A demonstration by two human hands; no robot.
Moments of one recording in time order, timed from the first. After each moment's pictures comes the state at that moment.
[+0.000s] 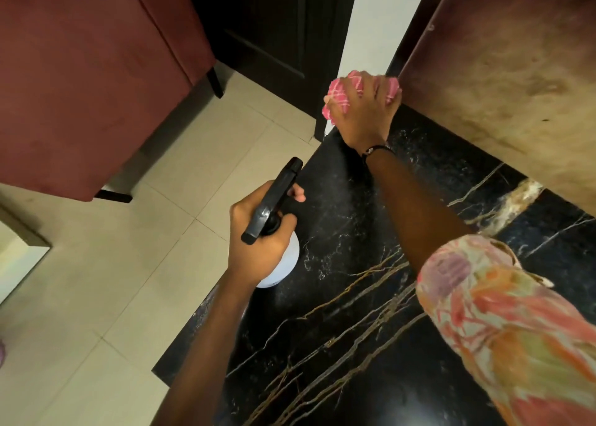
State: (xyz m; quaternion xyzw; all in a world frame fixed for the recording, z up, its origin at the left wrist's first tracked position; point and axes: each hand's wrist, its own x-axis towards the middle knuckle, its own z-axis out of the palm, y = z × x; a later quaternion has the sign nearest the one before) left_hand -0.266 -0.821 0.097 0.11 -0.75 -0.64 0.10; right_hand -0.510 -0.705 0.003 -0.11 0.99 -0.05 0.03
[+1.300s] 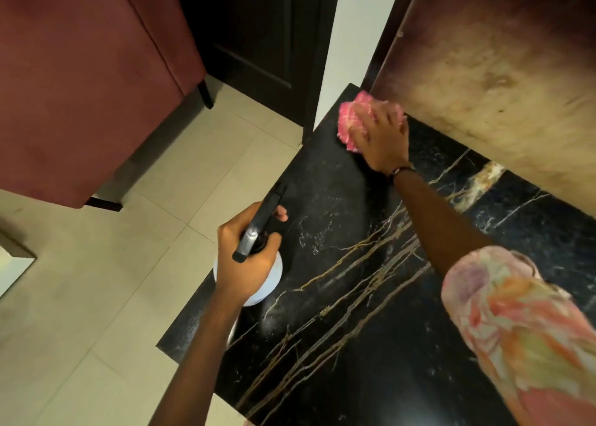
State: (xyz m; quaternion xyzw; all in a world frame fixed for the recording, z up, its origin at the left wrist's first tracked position) left_hand -0.200 -0.822 0.095 0.12 -0.78 -0.60 0.12; right_hand -0.458 -0.622 0.006 -0.16 0.98 -0.06 0.05
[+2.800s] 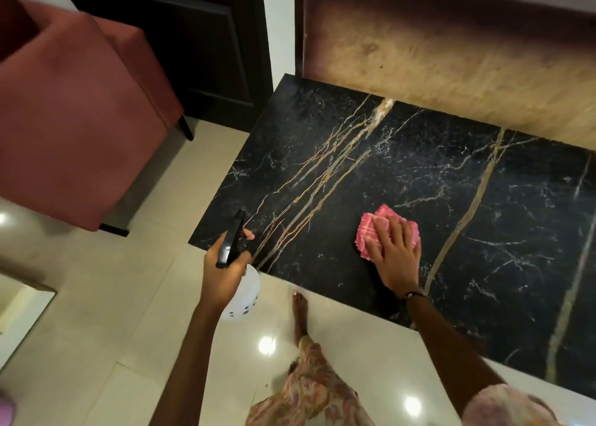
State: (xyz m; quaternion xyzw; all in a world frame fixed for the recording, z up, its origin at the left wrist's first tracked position) left_hand 0.052 -0.799 0.135 0.24 -0.76 -0.60 -0.03; right_hand 0.012 -0.479 0.017 0.05 0.99 -0.11 0.10
